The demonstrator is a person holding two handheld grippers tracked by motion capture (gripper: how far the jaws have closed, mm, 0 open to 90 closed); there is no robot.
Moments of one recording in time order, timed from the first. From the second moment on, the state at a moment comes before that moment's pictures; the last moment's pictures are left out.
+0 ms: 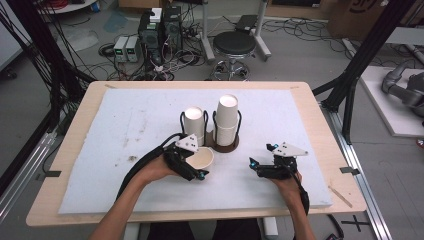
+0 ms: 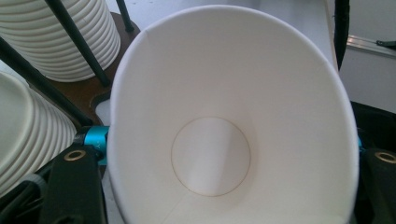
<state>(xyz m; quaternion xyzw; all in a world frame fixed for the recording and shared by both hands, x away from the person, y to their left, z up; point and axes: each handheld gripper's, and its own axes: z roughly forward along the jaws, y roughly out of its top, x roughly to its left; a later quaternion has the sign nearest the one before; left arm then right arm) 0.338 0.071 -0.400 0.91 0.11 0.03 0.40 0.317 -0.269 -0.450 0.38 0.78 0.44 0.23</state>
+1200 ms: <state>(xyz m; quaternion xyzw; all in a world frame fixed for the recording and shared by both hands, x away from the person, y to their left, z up) 0.341 0.051 -0.404 0.93 0.10 0.04 0.35 0.317 -0.269 -0.450 0.38 0.78 0.44 0.23</state>
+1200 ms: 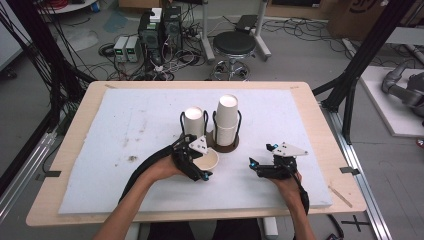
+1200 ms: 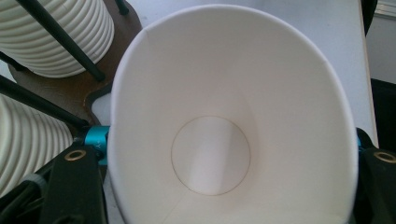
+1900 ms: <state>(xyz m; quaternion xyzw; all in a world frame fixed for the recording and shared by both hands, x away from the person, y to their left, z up) 0.343 0.058 -0.414 0.92 0.12 0.02 0.38 0.317 -0.269 -0.451 0.38 0.78 0.44 0.23</state>
